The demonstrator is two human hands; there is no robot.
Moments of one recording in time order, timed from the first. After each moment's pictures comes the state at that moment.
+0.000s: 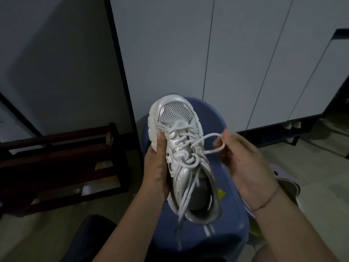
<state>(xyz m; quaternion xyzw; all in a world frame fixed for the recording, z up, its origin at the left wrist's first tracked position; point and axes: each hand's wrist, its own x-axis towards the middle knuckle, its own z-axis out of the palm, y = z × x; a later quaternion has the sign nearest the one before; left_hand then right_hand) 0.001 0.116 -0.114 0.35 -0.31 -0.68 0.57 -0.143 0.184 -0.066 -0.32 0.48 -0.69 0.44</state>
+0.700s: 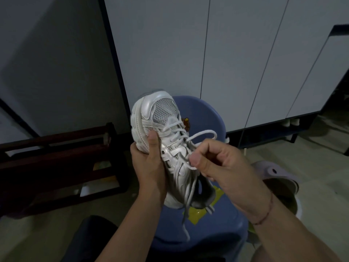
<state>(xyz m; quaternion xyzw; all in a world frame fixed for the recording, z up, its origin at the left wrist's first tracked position) -0.004 0.122 -0.108 0.41 -0.35 -0.47 0.70 -0.128 0.202 -0.059 -0.60 0.42 -0.55 0.41</state>
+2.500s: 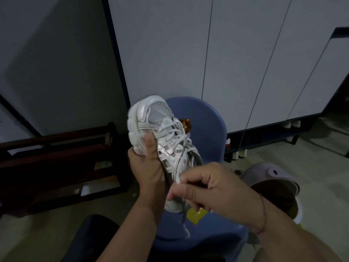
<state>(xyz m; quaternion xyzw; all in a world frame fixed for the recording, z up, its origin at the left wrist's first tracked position) -0.001 0.121 -0.108 0.46 -0.30 -0.44 0.71 -0.117 0.215 -0.050 -0.71 0.38 -0.36 0.47</state>
